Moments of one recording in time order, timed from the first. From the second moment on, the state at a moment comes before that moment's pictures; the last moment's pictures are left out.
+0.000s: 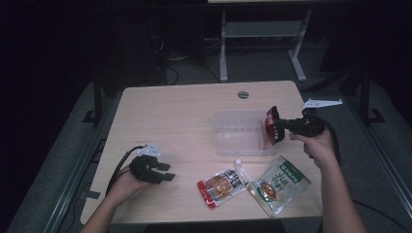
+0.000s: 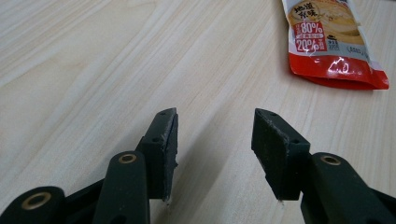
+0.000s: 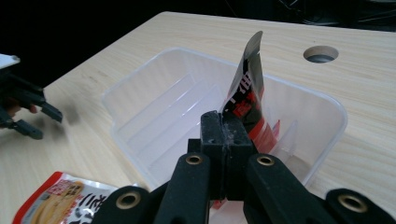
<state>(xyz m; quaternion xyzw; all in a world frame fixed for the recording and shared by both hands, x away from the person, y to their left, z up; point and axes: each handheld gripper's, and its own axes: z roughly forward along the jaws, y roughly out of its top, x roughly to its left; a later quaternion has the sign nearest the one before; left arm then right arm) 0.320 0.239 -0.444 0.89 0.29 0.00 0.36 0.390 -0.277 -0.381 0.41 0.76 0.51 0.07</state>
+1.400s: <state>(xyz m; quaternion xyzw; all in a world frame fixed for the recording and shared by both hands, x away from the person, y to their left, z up) 0.299 0.235 -0.429 0.89 0.28 0.00 0.36 0.298 -0.274 -0.388 0.39 0.78 0.47 0.11</state>
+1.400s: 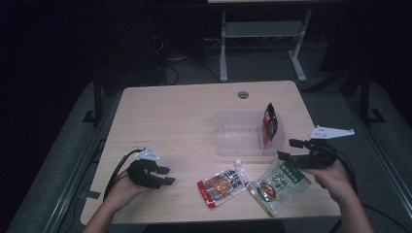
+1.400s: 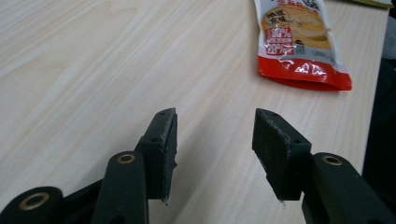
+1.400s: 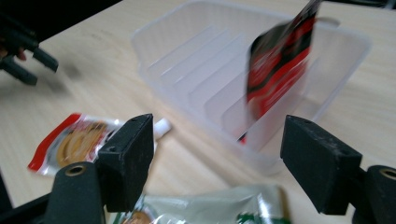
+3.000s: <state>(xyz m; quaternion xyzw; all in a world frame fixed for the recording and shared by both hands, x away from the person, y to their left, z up) 0.284 0.091 -0.449 0.92 0.17 -0.03 0.34 0.290 -0.218 -0.427 0.33 0.84 0.43 0.05</state>
